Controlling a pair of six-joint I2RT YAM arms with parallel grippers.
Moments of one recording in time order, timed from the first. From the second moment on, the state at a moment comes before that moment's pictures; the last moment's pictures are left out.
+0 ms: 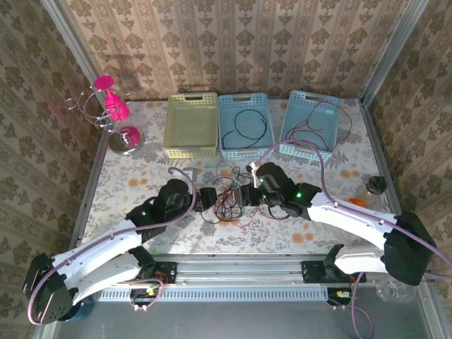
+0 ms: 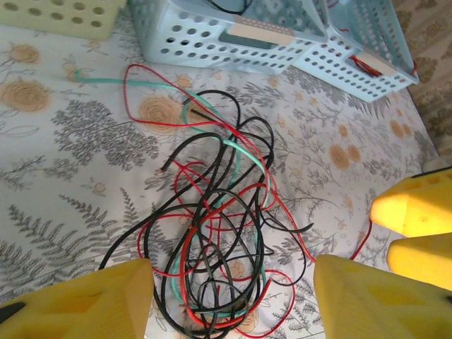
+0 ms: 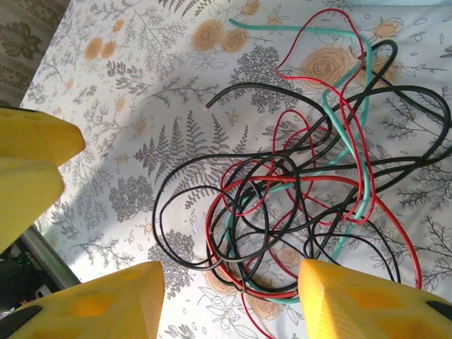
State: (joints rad) left arm -0.86 0.85 0.51 -0.20 -0.08 -0.73; right arm 0.81 1.27 0.81 -0.26 -0.07 0.55
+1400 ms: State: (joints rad) left arm -0.86 0.90 0.35 -0.15 -0.11 -0.86; right arm 0.81 1.97 1.45 -0.46 0.19 -0.03
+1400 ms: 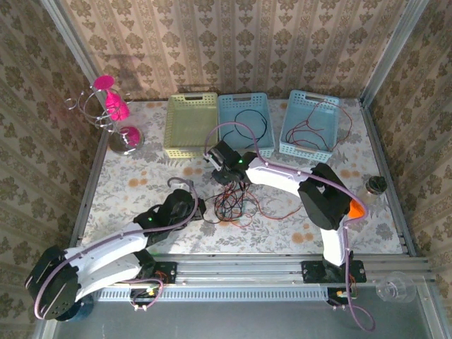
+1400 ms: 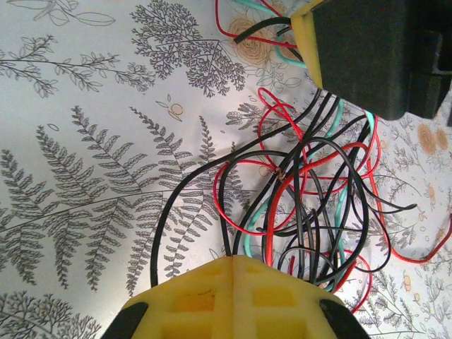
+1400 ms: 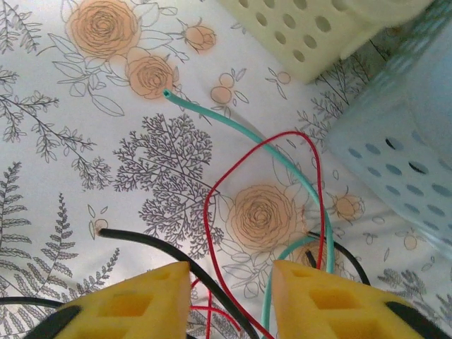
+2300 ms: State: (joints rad) left arm -0.85 0.89 0.33 -0.14 -0.07 -0.85; right arm 0.83 1.76 1.38 -0.48 0.21 -0.07
